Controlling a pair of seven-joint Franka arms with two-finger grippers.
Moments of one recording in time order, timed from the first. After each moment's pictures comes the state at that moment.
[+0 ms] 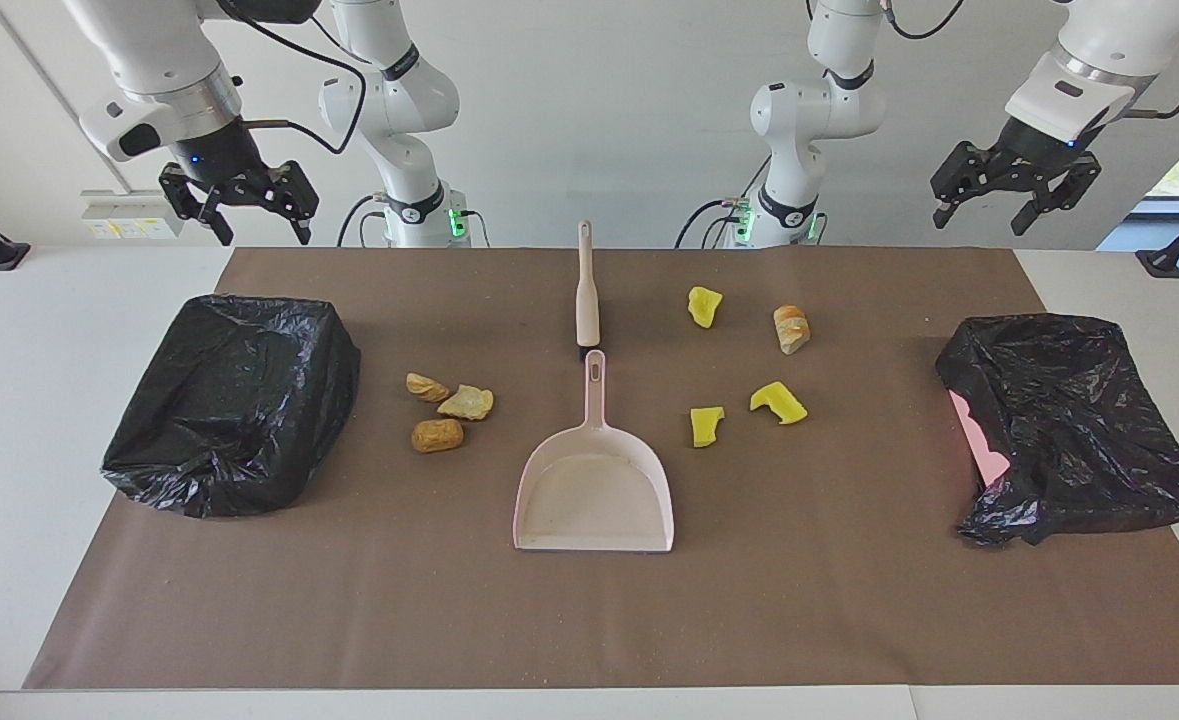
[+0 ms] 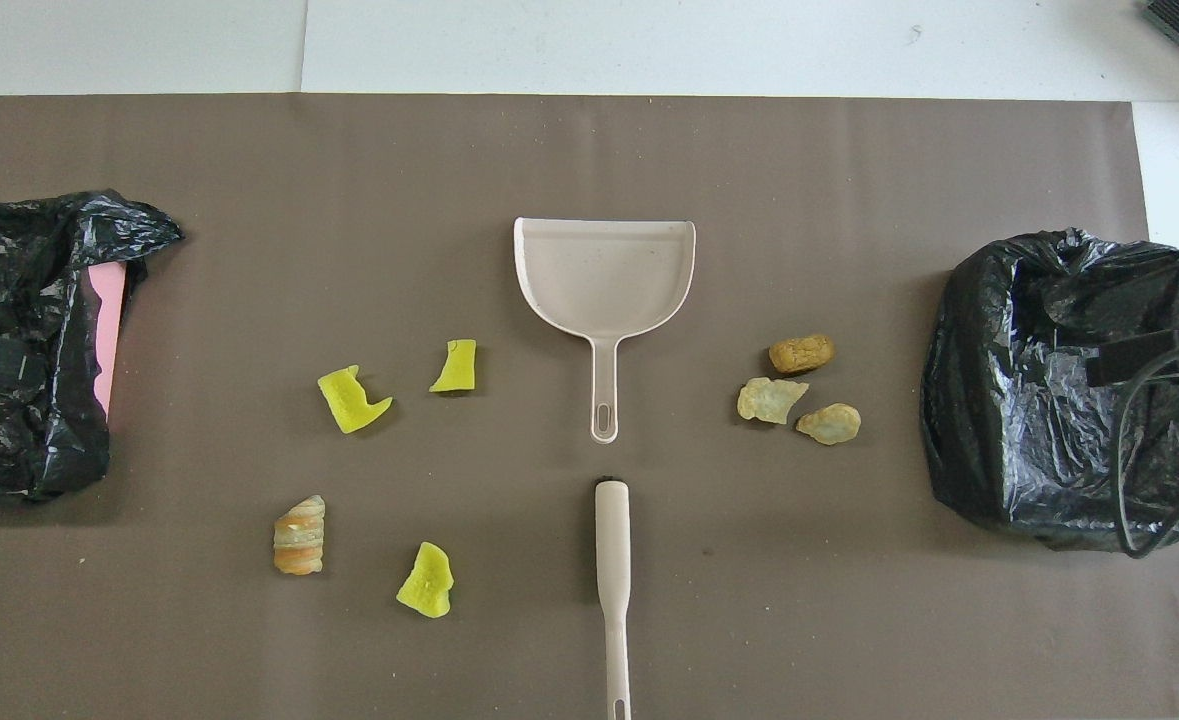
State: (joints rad) left arm -0.01 -0.06 -0.02 -1.49 -0.02 1.41 0.12; right arm 0.10 -0.10 -0.14 -1.63 -0.01 1.53 -0.03
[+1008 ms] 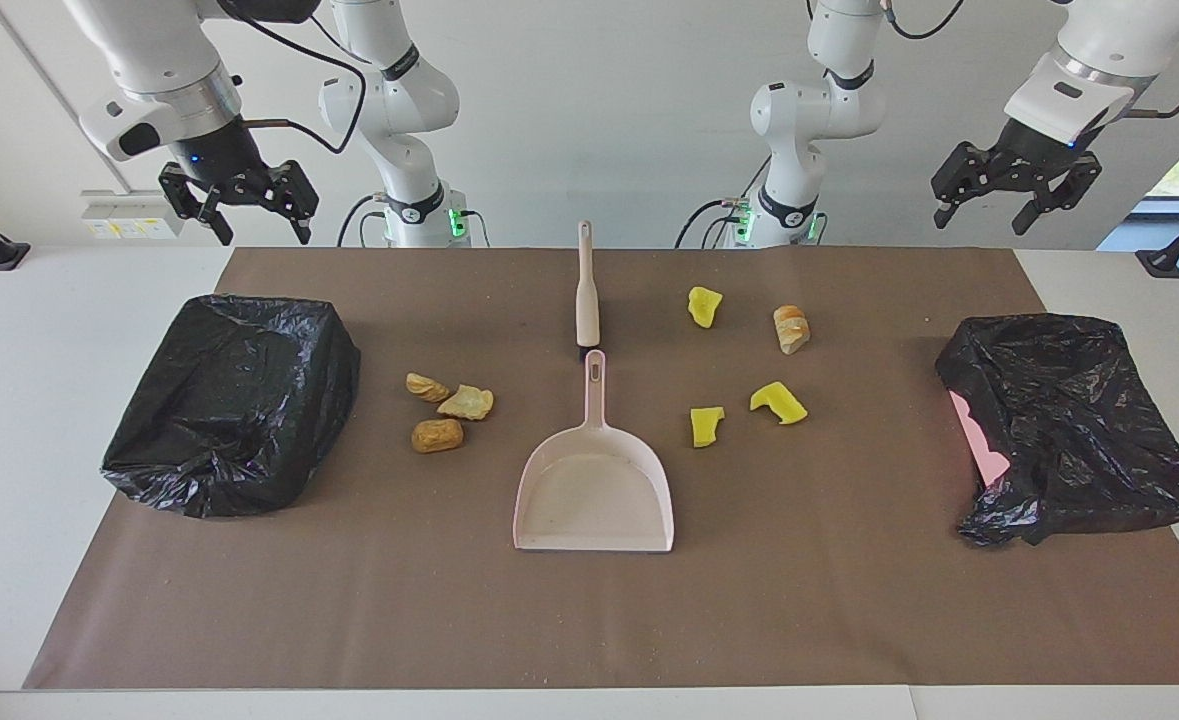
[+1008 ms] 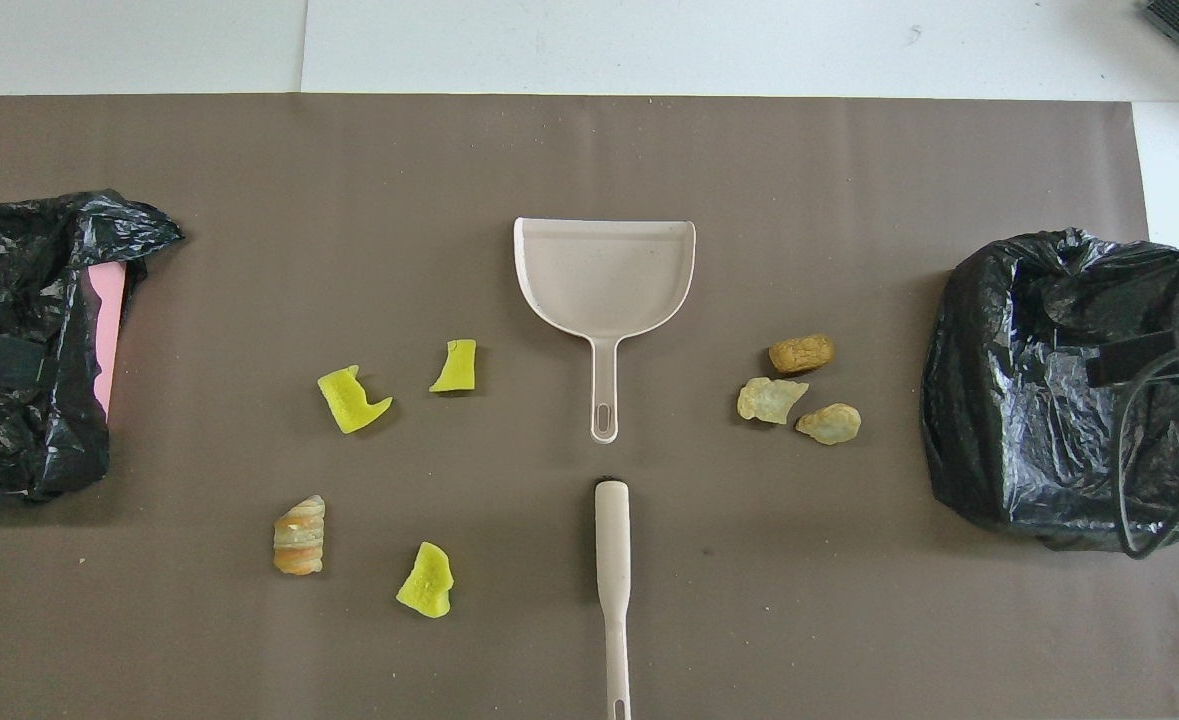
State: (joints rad) left arm -0.02 -0.06 -0.05 -1.49 -0.02 1.41 0.12; right arm 0.10 -0.10 -0.14 -1.63 -0.01 1.53 -0.03
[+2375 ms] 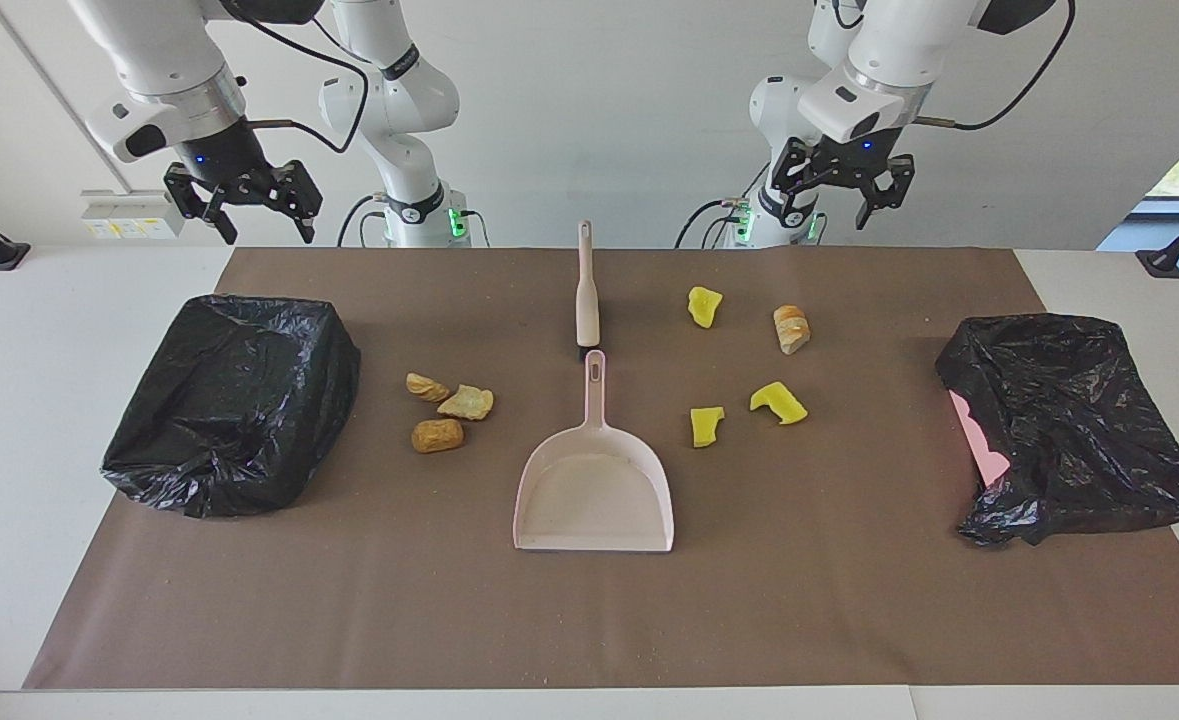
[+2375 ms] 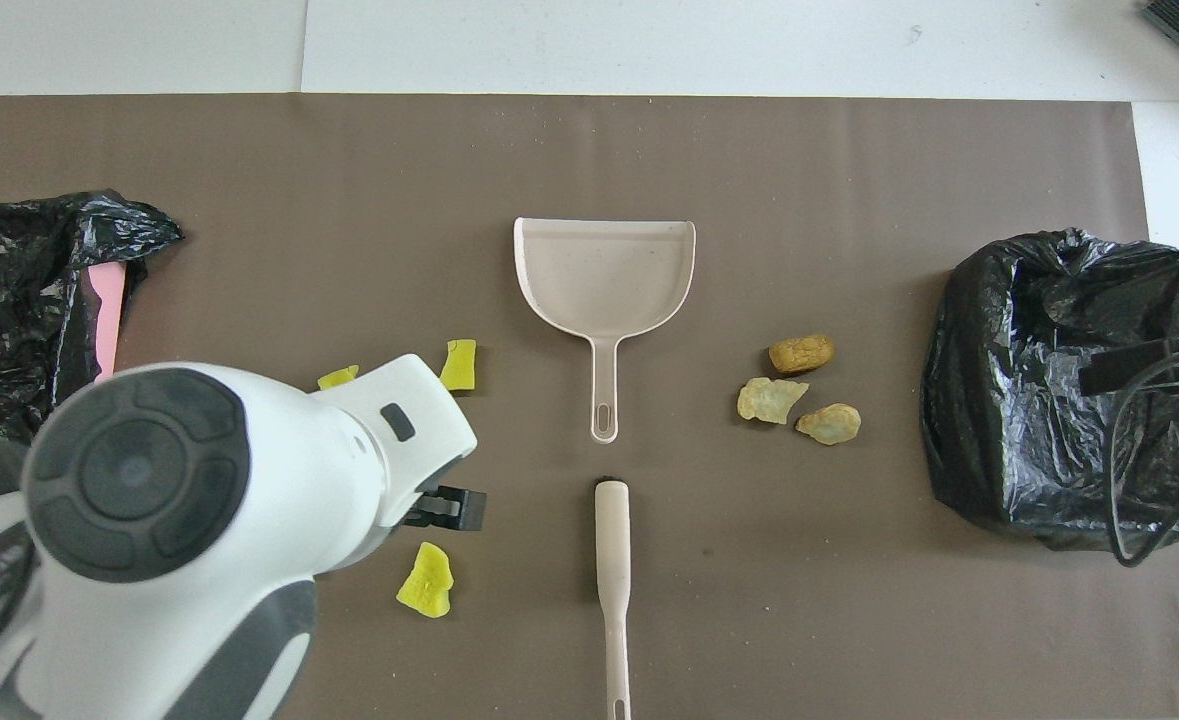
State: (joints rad) left arm -0.53 -0.16 -0.10 -1.89 -0.04 1.69 -0.39; right arm 0.10 -0.11 -0.13 -1.66 -0.01 1.53 -0.03
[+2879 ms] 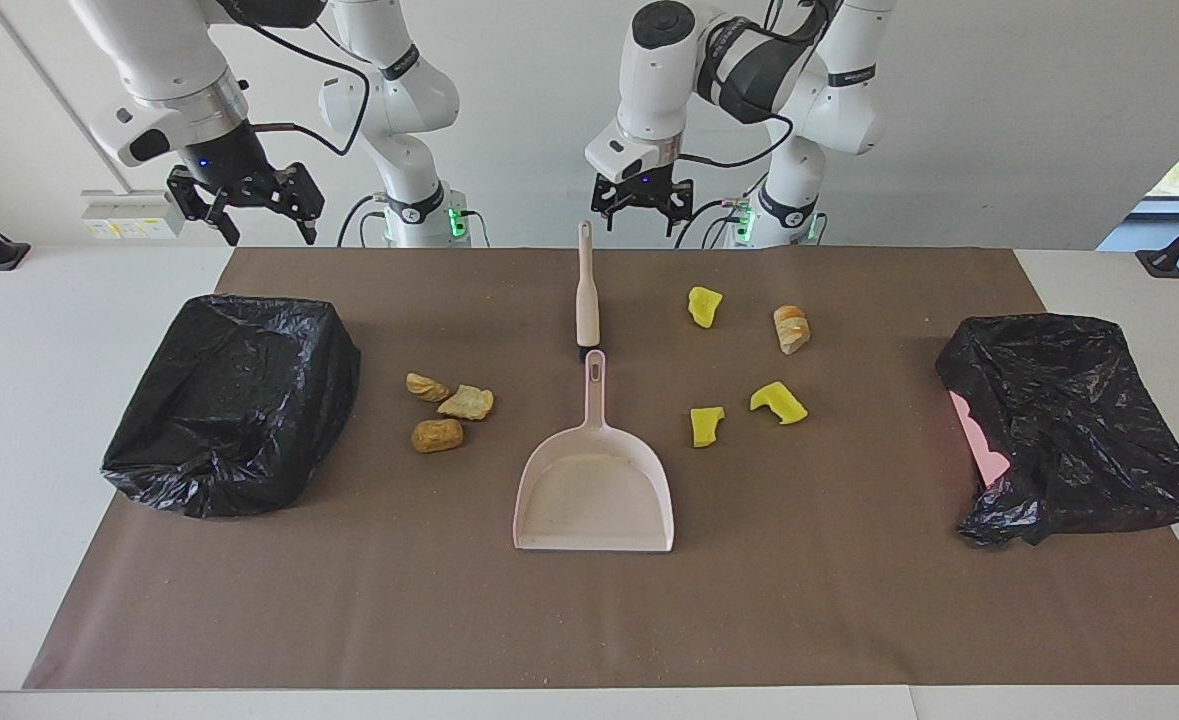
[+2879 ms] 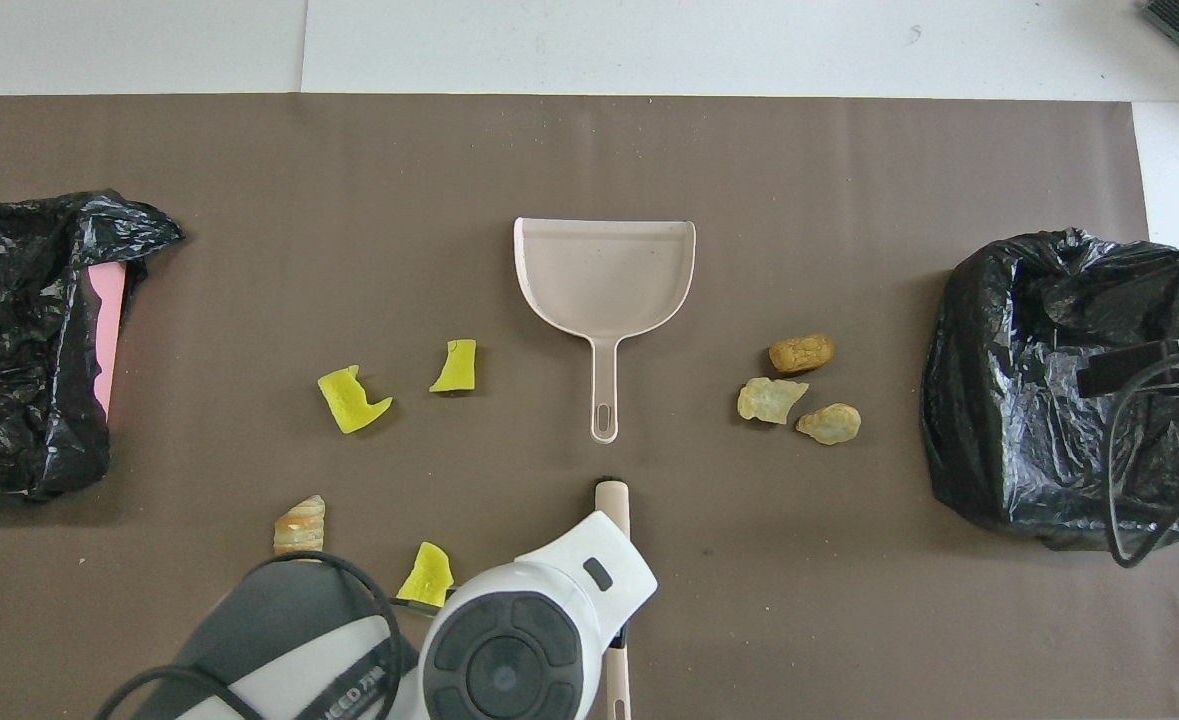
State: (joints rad) left arm -0.82 -0.16 -0.10 -2.10 -0.10 1.88 -0.69; right arm 0.10 -0.11 -0.13 -1.66 -0.01 1.53 -0.03
